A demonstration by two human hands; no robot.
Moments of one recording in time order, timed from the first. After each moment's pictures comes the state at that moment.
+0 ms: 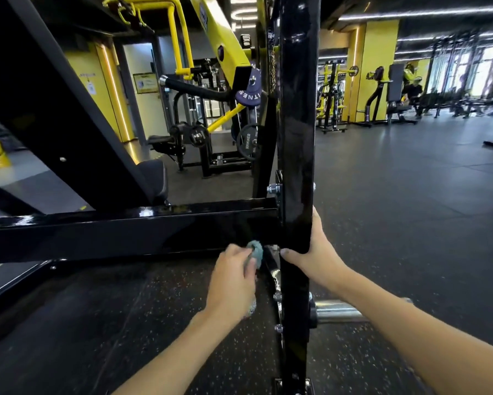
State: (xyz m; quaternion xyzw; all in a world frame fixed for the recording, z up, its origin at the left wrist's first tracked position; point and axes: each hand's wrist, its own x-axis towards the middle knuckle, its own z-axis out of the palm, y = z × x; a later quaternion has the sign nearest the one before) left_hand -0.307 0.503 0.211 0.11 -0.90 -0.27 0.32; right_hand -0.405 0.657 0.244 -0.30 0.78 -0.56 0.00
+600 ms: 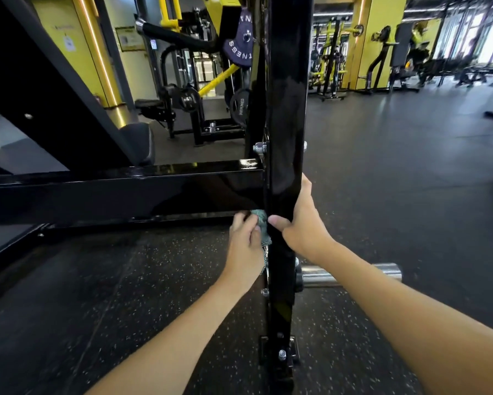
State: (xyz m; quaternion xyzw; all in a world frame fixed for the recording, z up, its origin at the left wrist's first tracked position) left_hand -0.353 0.529 0.166 0.07 -0.82 -0.48 0.32; right_hand -0.418 0.649 0.223 -0.30 0.77 -0.56 -0.01
